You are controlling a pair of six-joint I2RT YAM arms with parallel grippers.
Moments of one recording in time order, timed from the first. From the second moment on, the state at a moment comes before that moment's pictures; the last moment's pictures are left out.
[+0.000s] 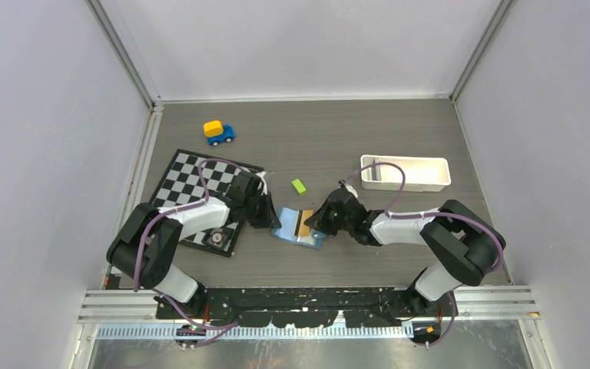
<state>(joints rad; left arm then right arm) -0.54 1.52 0.69 -0.13 0.29 -0.63 0.78 1.55 0.56 0.28 -0.02 1.18</state>
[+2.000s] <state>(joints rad) -0.54 1.49 0.65 -0.10 0.30 -0.69 0.79 1.68 0.62 0.35 -0.13 1.27</state>
